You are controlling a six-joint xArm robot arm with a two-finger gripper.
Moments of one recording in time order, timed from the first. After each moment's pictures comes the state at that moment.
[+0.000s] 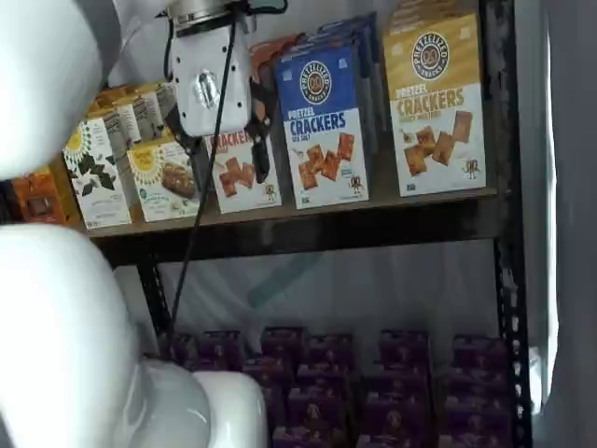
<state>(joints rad) 0.01 -0.85 -1.14 0.04 1.99 0.03</state>
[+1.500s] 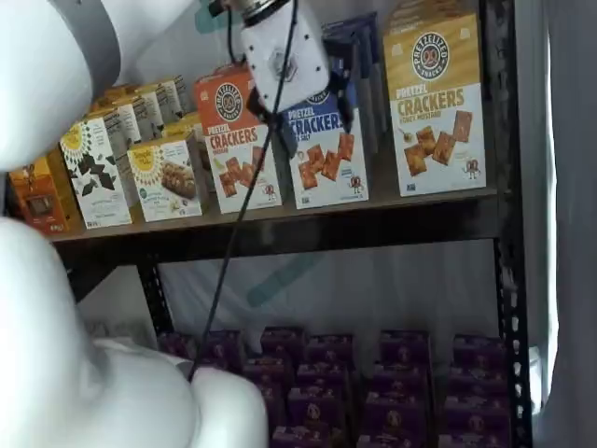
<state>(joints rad) -0.28 -0.82 -1.08 -0.12 1.60 -0.27</state>
